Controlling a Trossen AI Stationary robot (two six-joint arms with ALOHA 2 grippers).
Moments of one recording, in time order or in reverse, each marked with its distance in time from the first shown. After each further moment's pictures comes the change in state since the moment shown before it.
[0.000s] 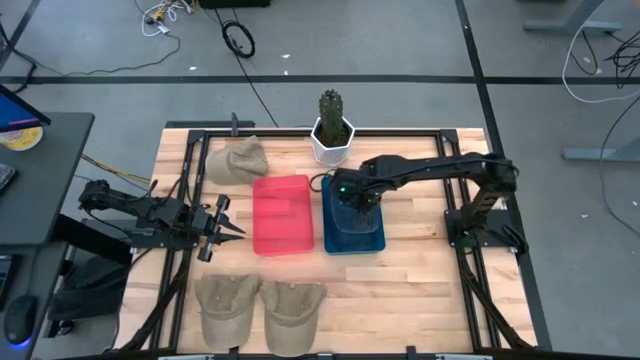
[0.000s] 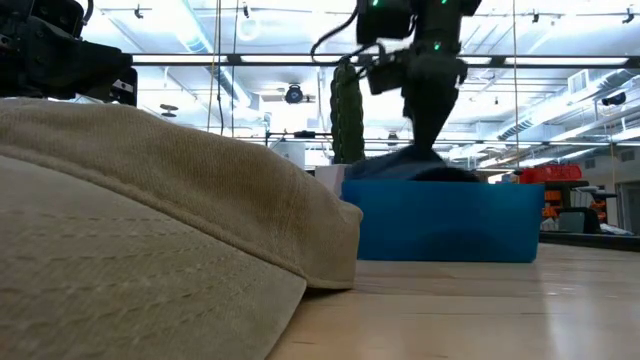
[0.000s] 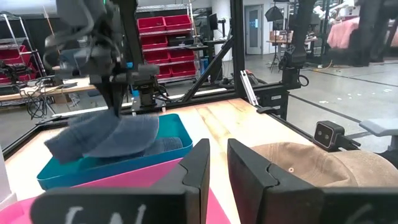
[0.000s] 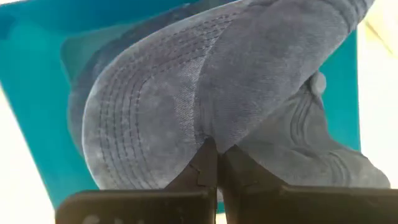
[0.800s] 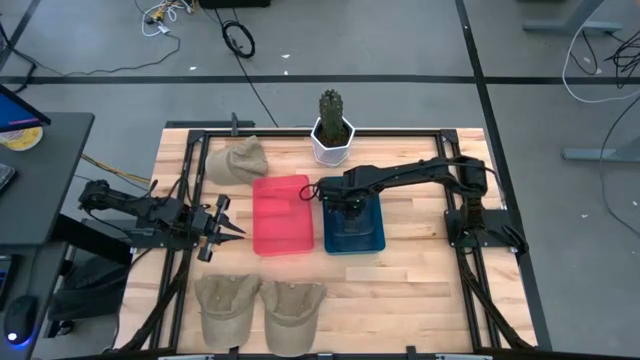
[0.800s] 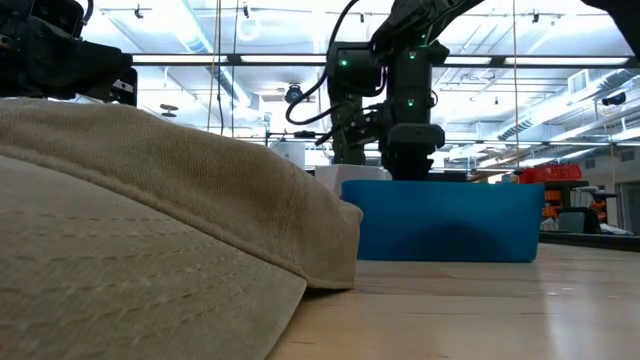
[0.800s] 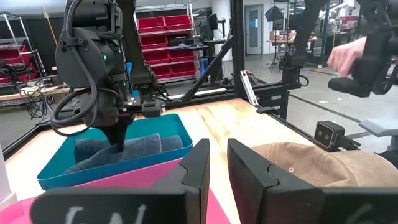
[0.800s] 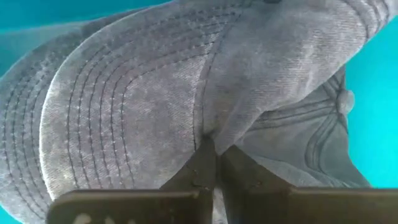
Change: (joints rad) left arm 0.000 0.000 0.000 0.000 0.000 0.000; right arm -0.010 0.203 0.000 0.124 -0.009 -0.066
